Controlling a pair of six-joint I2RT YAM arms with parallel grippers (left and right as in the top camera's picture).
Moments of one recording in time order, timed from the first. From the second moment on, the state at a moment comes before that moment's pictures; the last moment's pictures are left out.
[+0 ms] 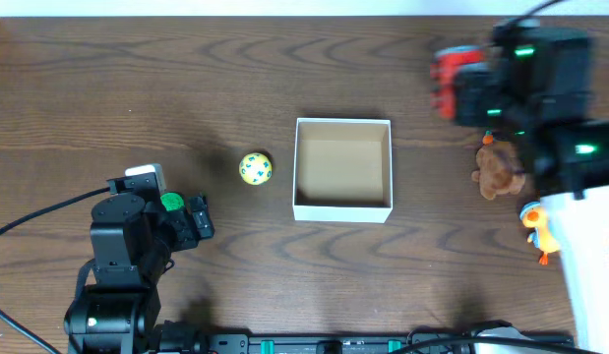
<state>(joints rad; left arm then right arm) -0.01 0.67 0.79 -0.83 0.01 -0.22 0.25 1.38 1.57 -0.93 0.01 0.30</state>
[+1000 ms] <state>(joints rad) -0.01 0.67 0.79 -0.84 0.01 -0.22 0.52 1.92 1.41 -0.80 0.18 0.76</state>
